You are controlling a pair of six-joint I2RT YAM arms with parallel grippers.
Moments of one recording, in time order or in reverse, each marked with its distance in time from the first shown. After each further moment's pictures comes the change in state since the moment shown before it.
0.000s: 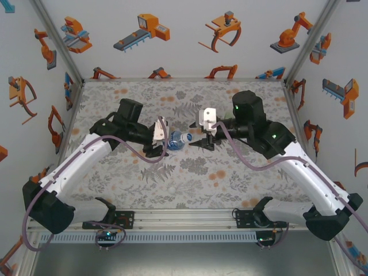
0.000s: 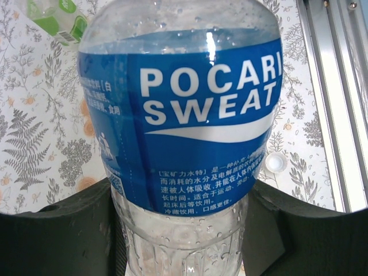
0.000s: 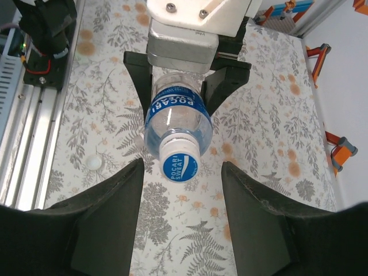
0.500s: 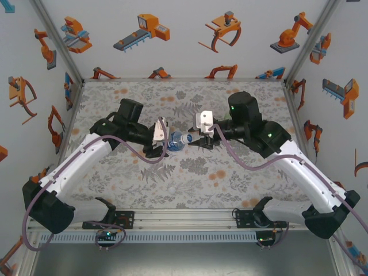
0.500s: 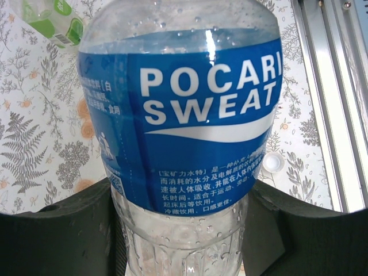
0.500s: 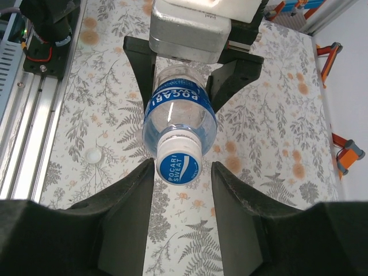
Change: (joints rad) left arm -0.005 0.001 0.005 -0.014 0.005 0.009; right arm 0.002 0.016 -0.023 -0.004 -0.018 -0.037
